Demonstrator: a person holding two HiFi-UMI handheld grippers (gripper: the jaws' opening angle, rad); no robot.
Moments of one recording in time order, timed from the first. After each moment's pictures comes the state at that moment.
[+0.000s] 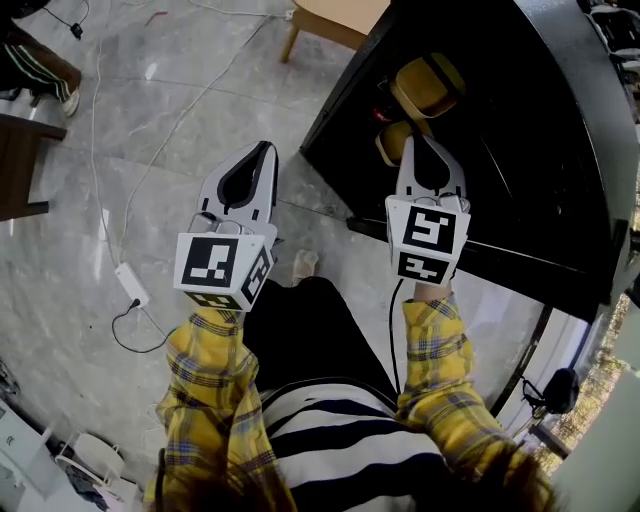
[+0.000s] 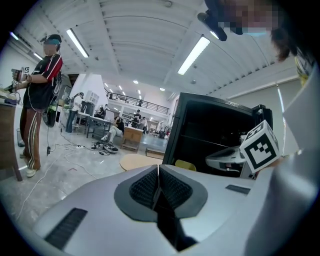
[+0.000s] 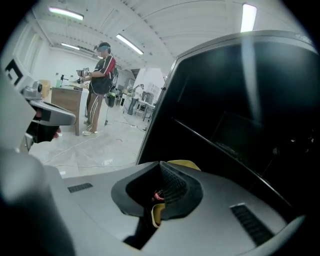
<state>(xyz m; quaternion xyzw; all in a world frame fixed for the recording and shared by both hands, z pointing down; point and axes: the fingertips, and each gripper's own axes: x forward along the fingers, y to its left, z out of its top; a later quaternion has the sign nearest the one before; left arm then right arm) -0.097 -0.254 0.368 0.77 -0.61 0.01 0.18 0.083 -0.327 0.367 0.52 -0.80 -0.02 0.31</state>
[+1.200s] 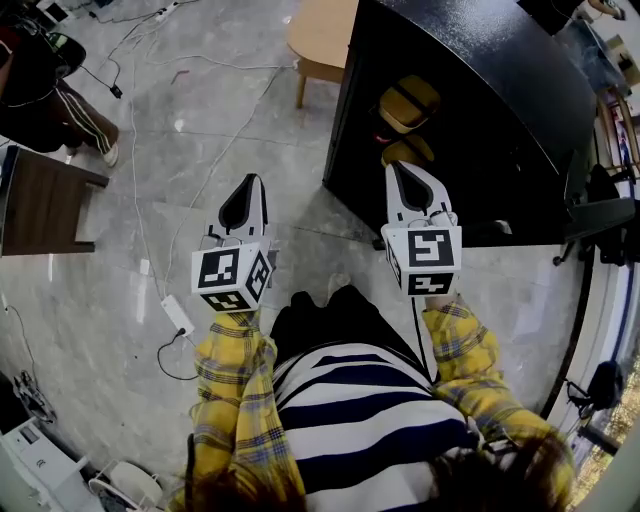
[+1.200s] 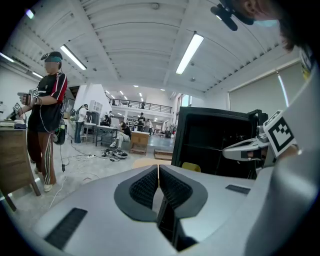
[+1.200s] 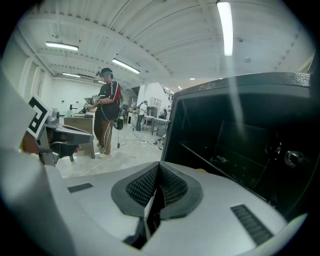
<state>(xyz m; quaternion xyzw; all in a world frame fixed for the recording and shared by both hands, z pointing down) -0.133 -0.207 0.317 0.75 -0.65 0.05 0.14 0.071 -0.256 0.302 0.48 -0.85 0.02 0.22</state>
